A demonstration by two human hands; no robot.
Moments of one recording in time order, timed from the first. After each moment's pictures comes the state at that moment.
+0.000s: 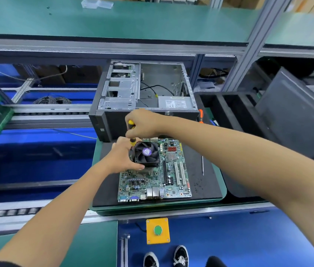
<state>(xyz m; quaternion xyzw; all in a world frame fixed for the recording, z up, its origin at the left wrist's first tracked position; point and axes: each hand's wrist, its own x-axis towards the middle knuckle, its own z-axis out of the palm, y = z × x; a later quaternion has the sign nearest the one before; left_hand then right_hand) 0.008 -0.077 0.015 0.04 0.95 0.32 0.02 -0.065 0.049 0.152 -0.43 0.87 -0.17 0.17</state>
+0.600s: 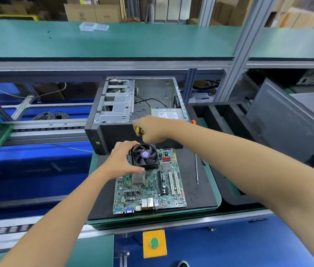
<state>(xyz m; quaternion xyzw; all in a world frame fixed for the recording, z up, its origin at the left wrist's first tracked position) -0.003 -0.065 0.036 0.05 0.93 0.37 0.00 -0.086 0.088 0.168 -0.43 0.88 -0.08 0.18</state>
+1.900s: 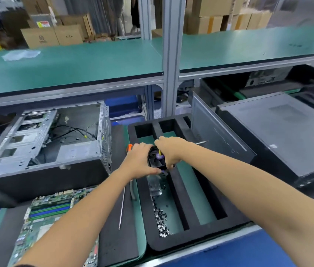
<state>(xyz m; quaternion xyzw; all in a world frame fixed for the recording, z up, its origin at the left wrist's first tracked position) -0.208 0.257 0.064 0.13 0.98 0.18 0.01 -0.246 0.411 0.123 -0.29 0.94 0.09 0.16</state>
